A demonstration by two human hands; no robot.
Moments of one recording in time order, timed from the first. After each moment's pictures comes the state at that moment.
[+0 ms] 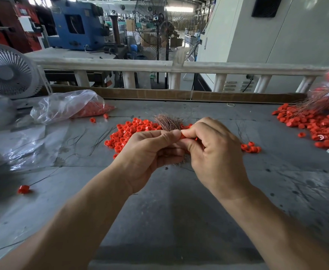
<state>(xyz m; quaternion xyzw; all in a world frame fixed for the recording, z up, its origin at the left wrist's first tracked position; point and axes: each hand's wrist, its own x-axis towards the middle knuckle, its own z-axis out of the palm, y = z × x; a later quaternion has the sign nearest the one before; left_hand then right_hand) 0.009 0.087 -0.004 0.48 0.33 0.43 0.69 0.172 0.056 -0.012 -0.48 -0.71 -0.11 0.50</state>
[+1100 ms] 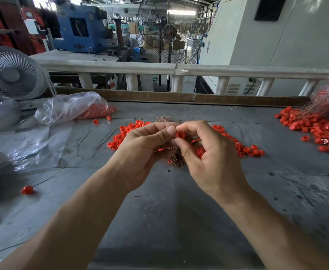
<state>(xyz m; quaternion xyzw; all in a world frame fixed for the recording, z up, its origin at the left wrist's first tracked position) 0.004 0.095 -0.003 0.48 0.32 0.48 0.66 0.166 0.056 -0.013 -0.43 -0.73 -0.01 0.54</state>
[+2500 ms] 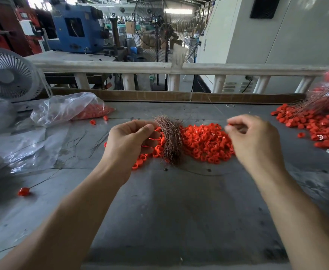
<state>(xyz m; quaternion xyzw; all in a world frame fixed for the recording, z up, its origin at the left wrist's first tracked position) -0.008 0.106 -0.006 0.51 0.46 0.53 0.50 0.247 0.079 -0.008 -0.71 -0.53 -0.02 0.46</state>
